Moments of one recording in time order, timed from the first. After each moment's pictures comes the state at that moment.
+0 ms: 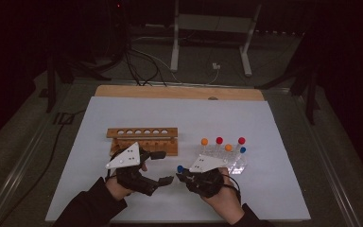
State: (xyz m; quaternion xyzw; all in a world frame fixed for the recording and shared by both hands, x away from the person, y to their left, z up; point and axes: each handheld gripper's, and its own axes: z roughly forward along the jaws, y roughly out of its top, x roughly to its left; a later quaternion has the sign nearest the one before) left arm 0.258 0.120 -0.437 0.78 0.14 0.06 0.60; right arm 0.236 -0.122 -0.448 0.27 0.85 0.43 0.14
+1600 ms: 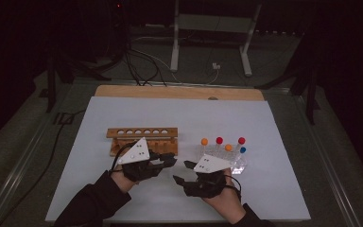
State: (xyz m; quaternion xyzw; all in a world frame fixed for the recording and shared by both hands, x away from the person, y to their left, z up) left arm 0.276 0.113 -0.432 0.80 0.15 0.12 0.57; right arm 0.232 -0.128 -0.442 0.27 0.82 0.48 0.15
